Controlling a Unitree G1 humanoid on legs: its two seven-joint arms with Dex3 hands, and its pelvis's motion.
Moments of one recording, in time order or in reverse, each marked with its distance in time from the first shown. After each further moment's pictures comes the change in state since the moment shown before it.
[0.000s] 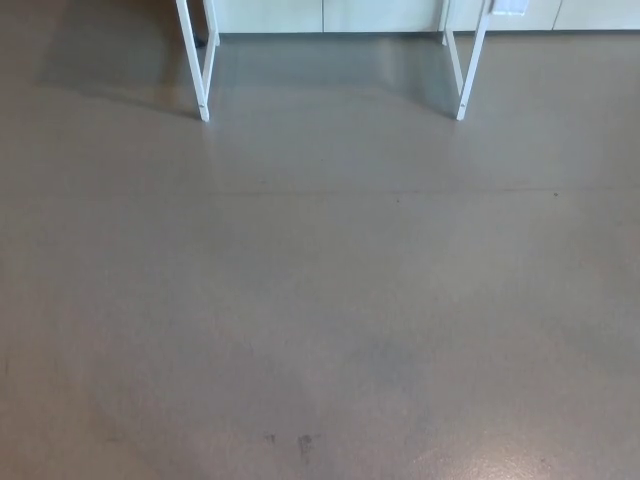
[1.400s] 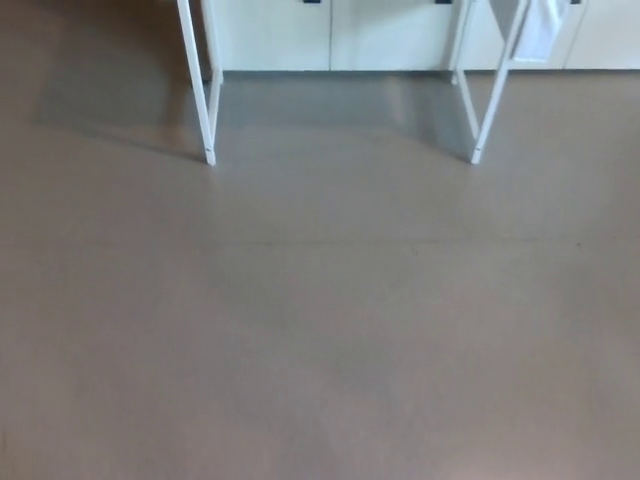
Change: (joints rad) left_arm 0.090 -0.103 0.004 -0.012 -0.014 -0.246 0.165; right_arm 0.086 0.057 0.038 0.046 -0.034 -0.260 -0.192
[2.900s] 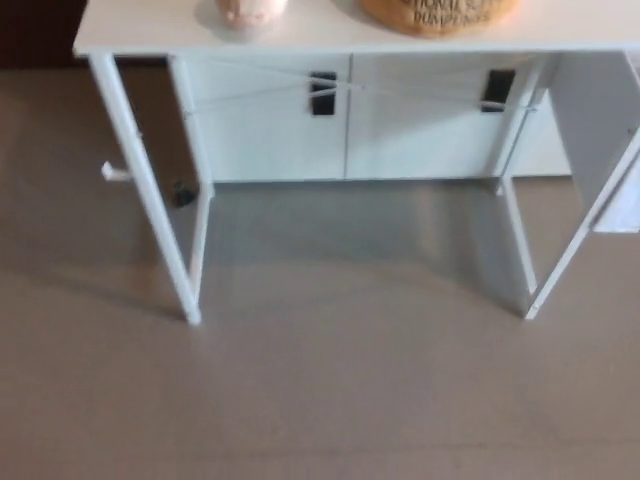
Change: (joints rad) left_arm -0.121 -0.011 -0.006 -0.012 -0.002 -0.076 -0.008; right_arm -0.112 -0.023 -0.002 -0.028 -0.014 -0.044 -0.023
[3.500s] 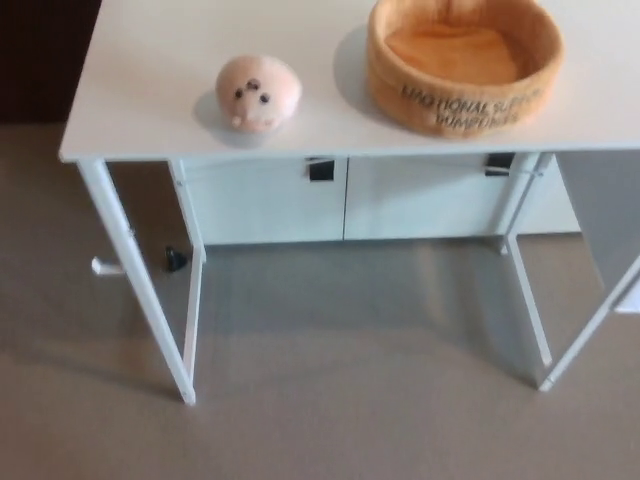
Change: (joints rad) left_arm 0.023 0.002 -0.002 0.016 0.000 -0.003 0.008; right_arm 0.012 0.002 0.008 -0.002 -0.001 -0.005 0.001
